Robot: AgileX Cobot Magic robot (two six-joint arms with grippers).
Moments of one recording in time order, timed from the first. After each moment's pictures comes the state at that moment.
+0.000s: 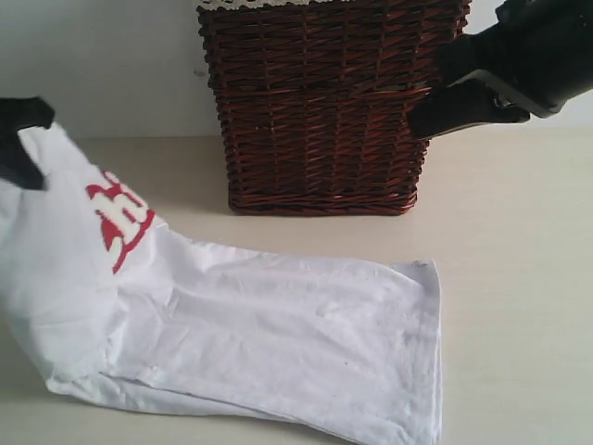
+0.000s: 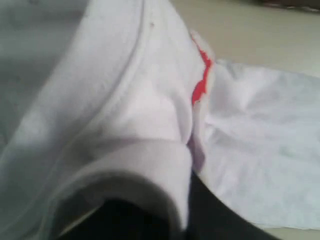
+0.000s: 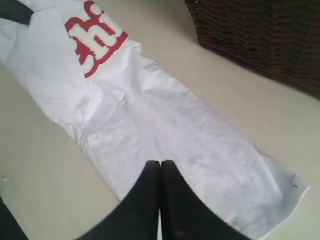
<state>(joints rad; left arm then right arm) -0.08 1.61 -1.29 -0.30 1.03 0.09 0.21 1.37 -1.16 0.71 0.99 -0.57</state>
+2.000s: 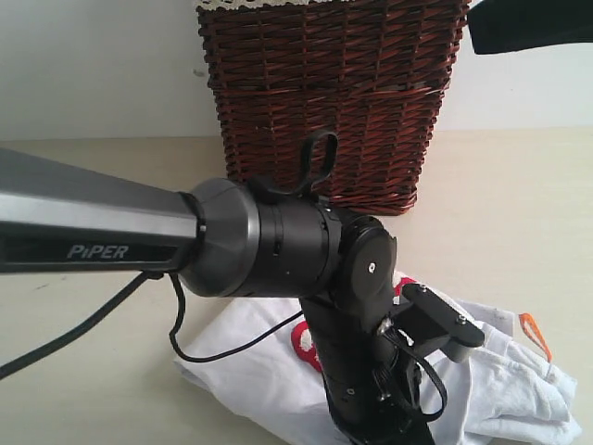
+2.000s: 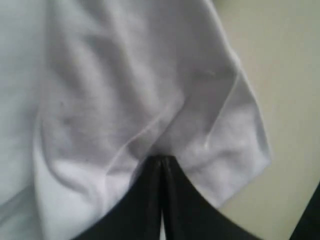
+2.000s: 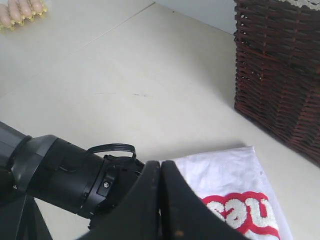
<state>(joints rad) -1.06 2.12 -1.41 -0.39 0.86 0.33 0.21 1.02 -1.15 0.80 1.08 -0.67</state>
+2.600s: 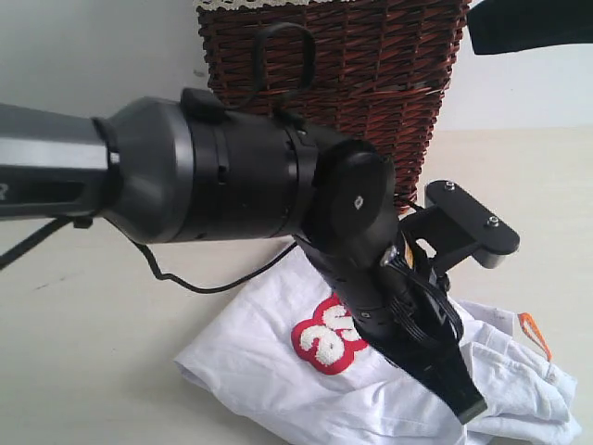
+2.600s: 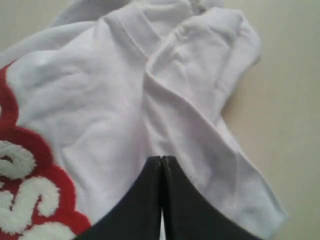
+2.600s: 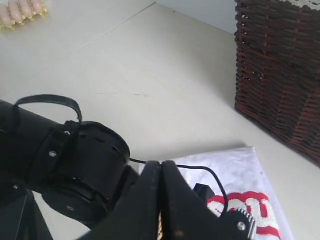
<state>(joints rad) -1.06 1.99 -1.44 -0.24 0.69 0.30 0.21 1.02 -1.15 0.80 1.08 -0.67</state>
